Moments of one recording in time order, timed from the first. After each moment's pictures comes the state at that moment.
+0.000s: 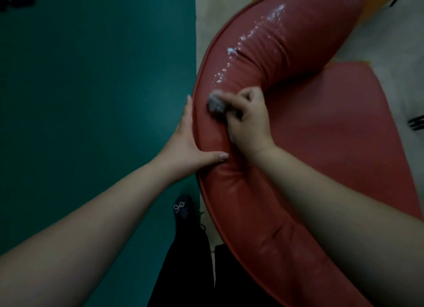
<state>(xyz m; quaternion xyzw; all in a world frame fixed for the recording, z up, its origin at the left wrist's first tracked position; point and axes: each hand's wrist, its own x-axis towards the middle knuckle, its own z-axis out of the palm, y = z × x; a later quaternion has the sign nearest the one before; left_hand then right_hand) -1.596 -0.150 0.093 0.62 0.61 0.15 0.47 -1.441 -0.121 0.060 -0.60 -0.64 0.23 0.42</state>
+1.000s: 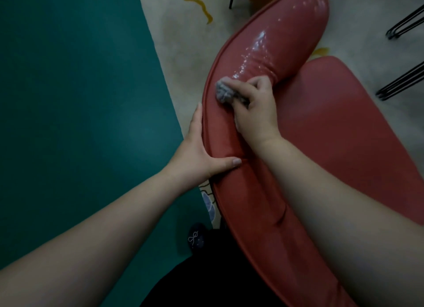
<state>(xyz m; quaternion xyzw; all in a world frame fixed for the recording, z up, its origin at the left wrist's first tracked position) -1.607 -0.031 0.078 0.66 0.50 0.13 0.55 -1.447 -0.018 0.062 -0.71 -0.53 0.15 0.45</state>
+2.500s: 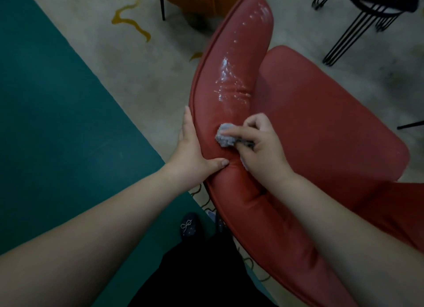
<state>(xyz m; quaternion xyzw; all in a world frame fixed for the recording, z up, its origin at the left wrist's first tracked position) -1.572 0.081 0.074 0.75 0.39 -0.01 0.53 -1.441 -0.031 0.058 -0.77 -0.45 0.16 0.43</state>
